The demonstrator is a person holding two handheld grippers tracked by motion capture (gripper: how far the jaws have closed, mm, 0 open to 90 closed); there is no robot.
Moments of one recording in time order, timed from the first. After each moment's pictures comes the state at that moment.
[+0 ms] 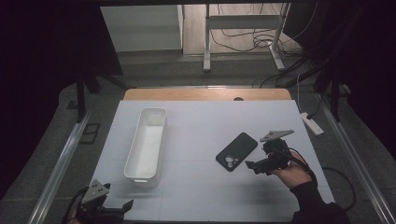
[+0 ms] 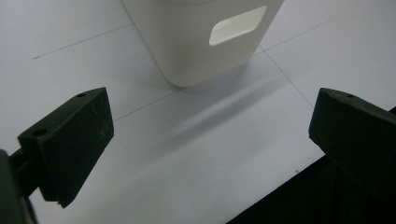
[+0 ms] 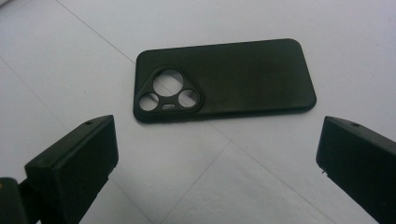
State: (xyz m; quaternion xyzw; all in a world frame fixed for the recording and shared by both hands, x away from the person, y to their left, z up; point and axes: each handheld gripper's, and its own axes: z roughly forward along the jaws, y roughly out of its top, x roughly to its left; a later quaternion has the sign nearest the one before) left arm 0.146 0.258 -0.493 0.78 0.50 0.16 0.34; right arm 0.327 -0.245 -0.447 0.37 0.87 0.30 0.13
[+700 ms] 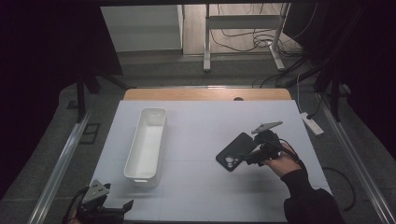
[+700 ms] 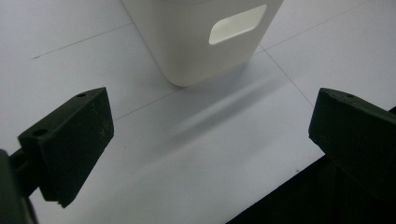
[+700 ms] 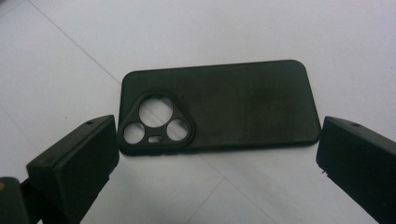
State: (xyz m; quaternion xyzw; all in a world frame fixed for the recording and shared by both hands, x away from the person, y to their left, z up) left arm 0.147 0.257 -0.493 0.79 0.49 0.16 0.34; right arm 0.358 -0.227 -0.454 0.37 0.87 0.30 0.12
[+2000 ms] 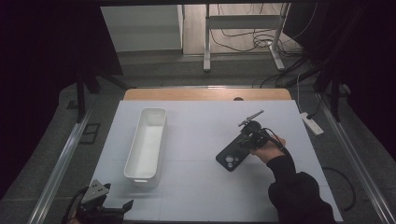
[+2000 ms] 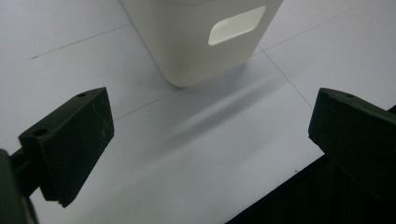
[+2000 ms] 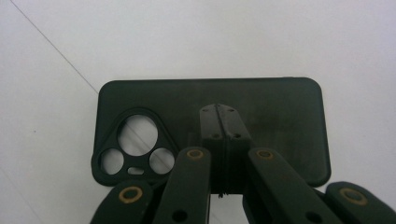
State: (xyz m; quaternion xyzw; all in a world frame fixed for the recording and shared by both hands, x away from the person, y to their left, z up) left arm 0.147 0.258 -0.493 0.78 0.49 0.15 0.34; right arm 0.400 -0.197 -0.464 0.36 0.90 0.23 0.09
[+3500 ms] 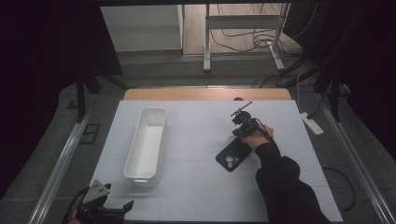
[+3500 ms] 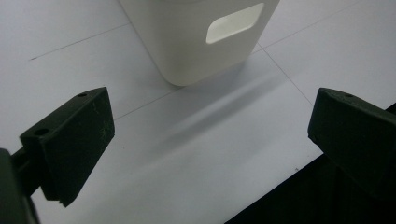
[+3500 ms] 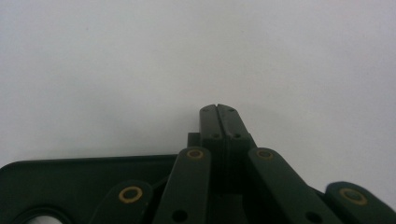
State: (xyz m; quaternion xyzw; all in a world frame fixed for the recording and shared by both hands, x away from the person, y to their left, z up) left arm 0.146 0.257 -0.494 0.79 0.49 0.16 0.34; right arm 0.460 -0.177 -0.491 0.37 0.90 0.21 0.11
